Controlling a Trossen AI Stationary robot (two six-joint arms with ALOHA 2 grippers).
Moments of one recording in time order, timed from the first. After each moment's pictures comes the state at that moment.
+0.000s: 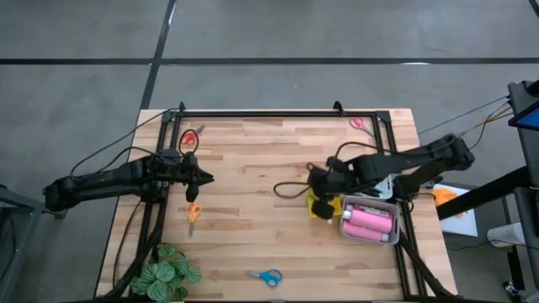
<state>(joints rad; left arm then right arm) 0.31 0.38 0.19 -0.40 0.18 -0.19 0.22 1.47 1.29 -0.99 0.20 0.56</state>
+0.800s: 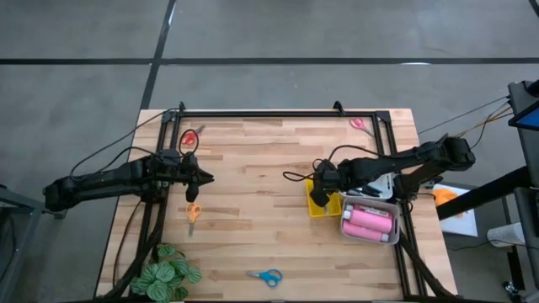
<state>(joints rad) 0.31 0.38 0.19 -0.40 0.18 -0.19 0.08 1.45 0.89 -0.76 0.28 0.90</state>
